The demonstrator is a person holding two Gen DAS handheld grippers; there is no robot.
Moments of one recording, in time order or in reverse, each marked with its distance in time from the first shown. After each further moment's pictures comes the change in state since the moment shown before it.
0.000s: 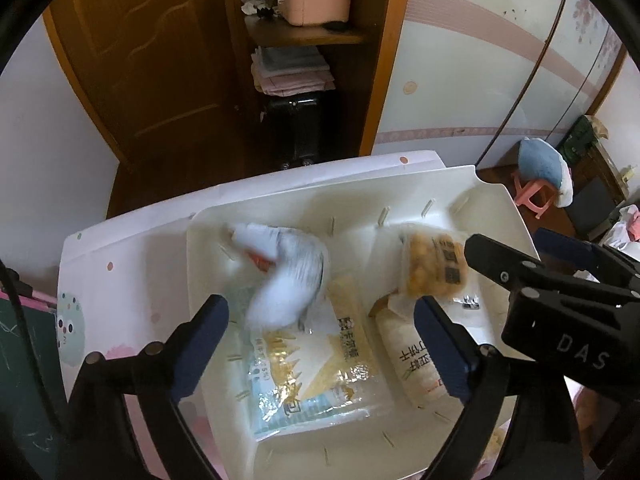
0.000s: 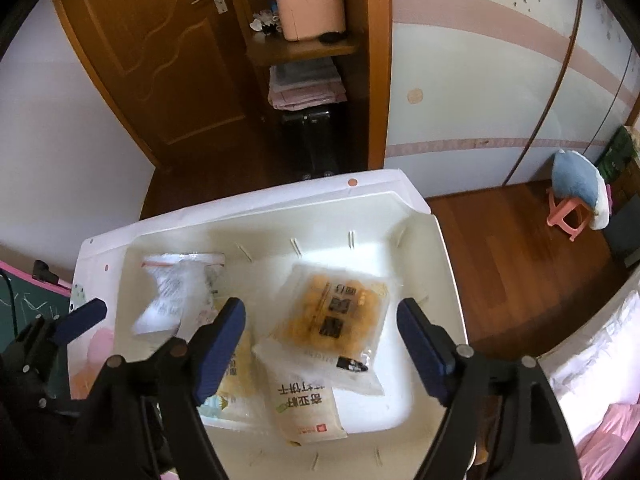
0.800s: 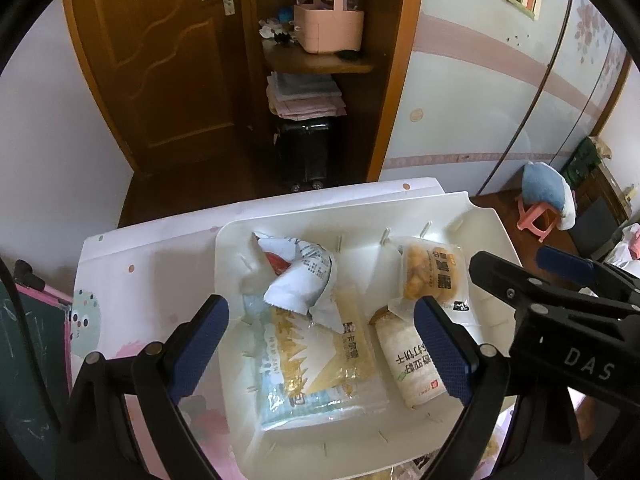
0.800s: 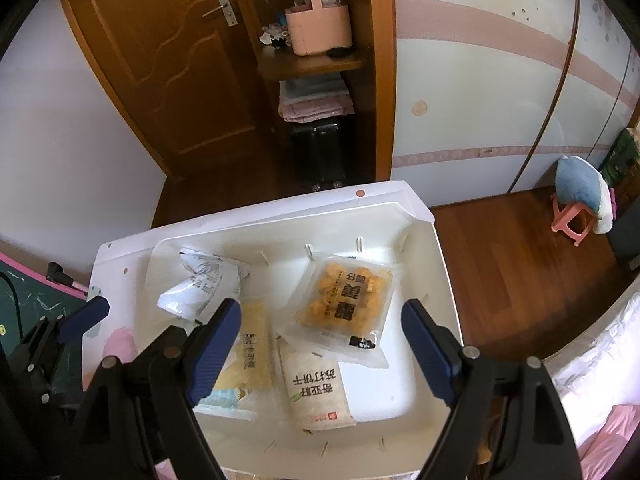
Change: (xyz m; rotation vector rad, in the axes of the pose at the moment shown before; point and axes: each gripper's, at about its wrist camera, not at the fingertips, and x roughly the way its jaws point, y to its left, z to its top) left arm -0.042 0.005 -0.010 -0.039 -0.092 0.027; right arm -0.028 0.000 -0.005 -0.003 -0.039 0.041
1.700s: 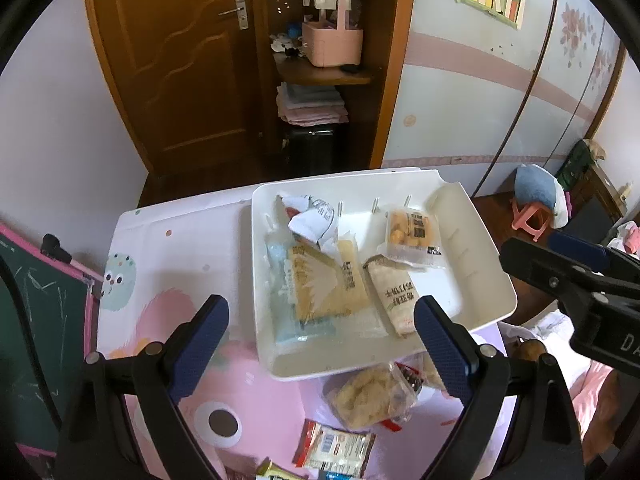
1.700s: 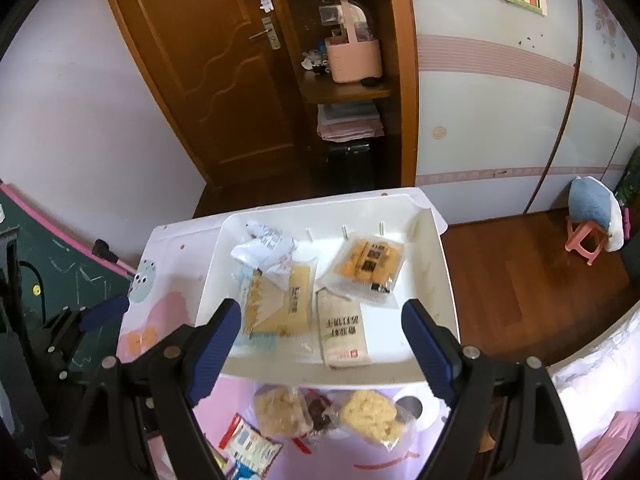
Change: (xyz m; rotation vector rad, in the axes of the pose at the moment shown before) left arm -0.102 0.005 -0.074 -0.003 -0.043 0.017; right arm -0.100 0.002 -0.061 -0.064 -0.087 0.111
